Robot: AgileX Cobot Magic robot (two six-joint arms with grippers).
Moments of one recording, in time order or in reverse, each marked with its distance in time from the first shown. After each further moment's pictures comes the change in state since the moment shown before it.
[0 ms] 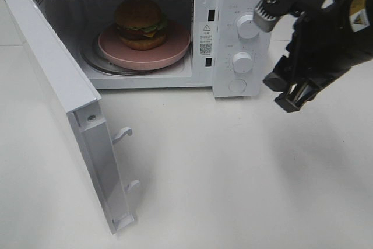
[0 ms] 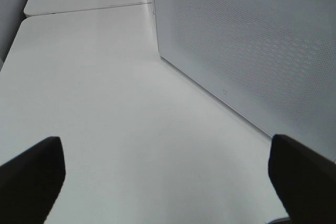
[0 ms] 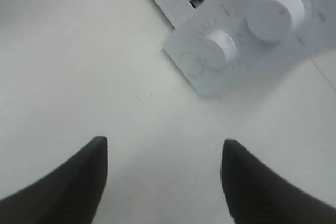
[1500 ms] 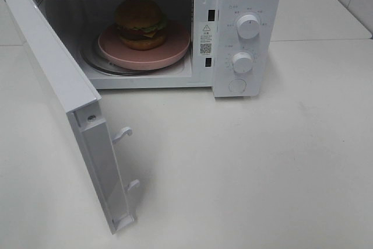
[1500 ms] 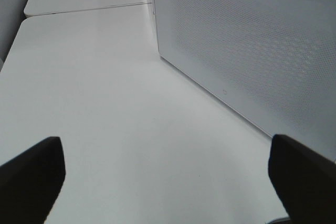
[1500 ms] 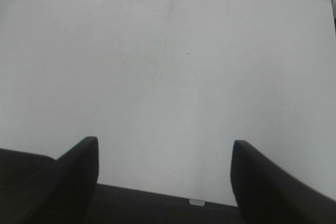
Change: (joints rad) left arm 0.000 0.000 0.000 0.000 0.000 0.000; right arm -0.221 -0.906 0.086 0.123 0.753 0.349
